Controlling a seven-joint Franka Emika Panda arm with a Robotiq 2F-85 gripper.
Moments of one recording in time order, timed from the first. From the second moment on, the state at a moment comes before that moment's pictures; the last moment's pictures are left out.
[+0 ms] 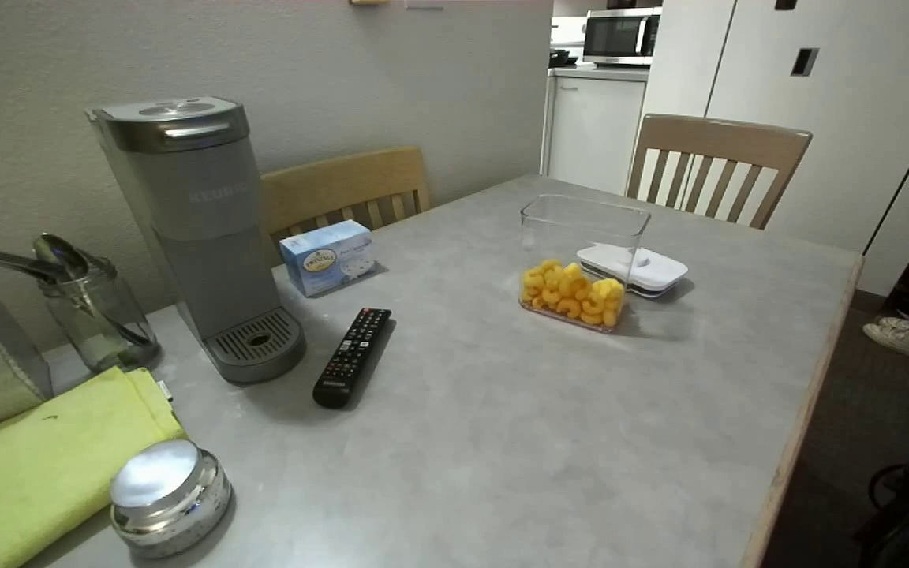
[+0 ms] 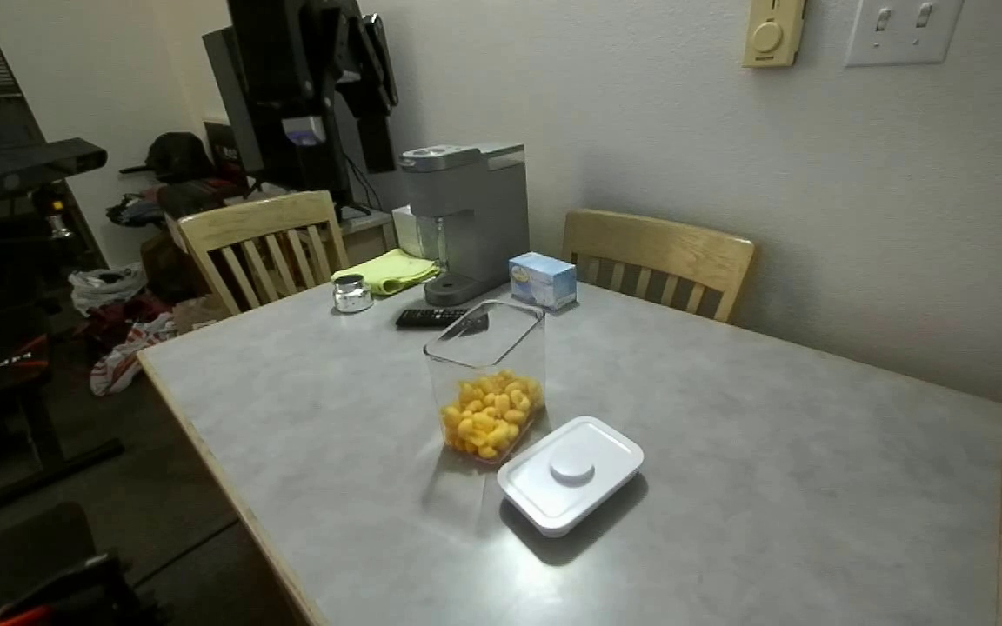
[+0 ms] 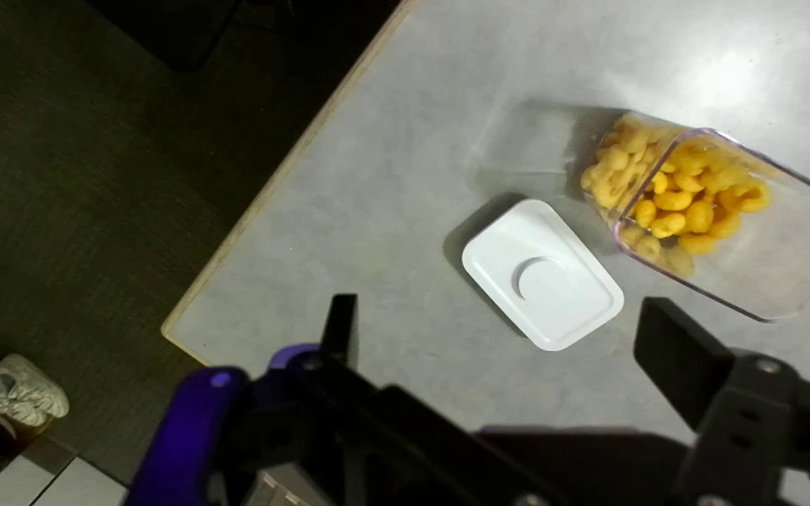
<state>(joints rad) -0.19 -0.31 -0.07 -2.20 -0.14 1.89 0.65</state>
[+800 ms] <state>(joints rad) -0.19 -0.09 -0.16 -2.14 -0.09 2.11 0.37</state>
